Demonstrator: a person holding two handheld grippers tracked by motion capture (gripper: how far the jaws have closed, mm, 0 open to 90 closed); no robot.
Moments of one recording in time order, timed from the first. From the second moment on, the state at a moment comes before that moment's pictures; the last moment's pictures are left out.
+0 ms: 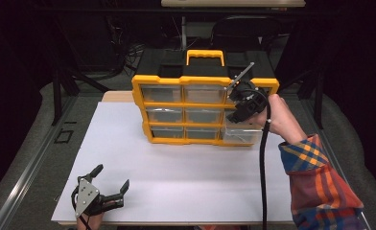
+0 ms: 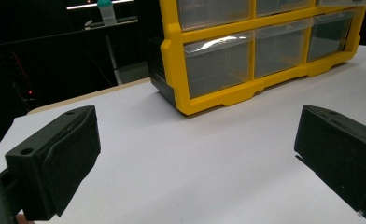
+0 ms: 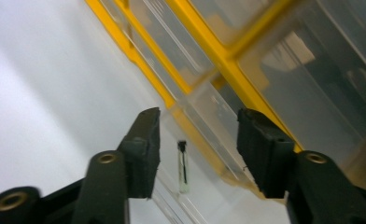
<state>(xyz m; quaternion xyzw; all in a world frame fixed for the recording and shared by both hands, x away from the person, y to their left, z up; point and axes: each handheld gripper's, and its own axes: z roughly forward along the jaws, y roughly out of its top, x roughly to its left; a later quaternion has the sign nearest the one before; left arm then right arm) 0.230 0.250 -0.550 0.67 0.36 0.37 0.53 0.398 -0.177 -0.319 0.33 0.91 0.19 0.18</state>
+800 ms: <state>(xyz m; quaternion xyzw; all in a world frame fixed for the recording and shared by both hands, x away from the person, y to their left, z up) 0.229 0.250 -0.550 0.67 0.36 0.37 0.53 0.389 -0.102 -0.342 0.28 0.91 0.26 0.17</state>
